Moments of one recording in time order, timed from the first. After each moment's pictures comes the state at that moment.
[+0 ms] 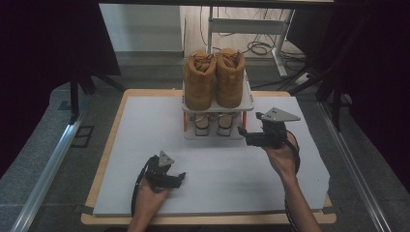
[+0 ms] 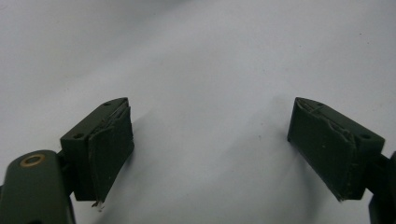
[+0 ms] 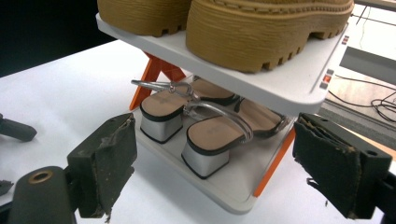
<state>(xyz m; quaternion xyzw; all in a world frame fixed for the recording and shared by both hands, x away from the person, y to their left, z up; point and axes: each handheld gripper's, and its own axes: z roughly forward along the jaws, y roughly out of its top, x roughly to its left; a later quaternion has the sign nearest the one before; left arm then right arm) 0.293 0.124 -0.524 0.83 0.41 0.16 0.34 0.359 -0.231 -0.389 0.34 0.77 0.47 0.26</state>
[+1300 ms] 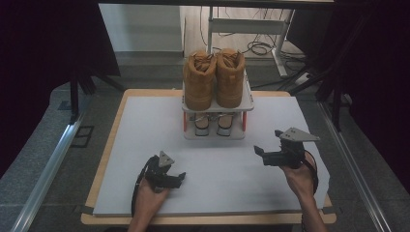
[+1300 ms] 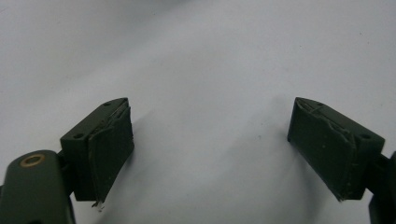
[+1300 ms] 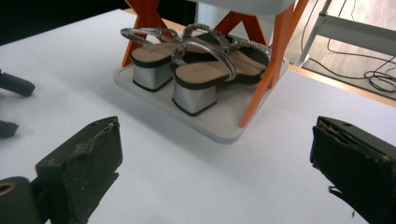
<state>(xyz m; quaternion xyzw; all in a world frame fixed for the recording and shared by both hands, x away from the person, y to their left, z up) 0.293 0.123 -0.524 0.83 0.41 0.16 0.34 0.320 -0.281 -0.419 0.37 0.77 0.45 0.25</state>
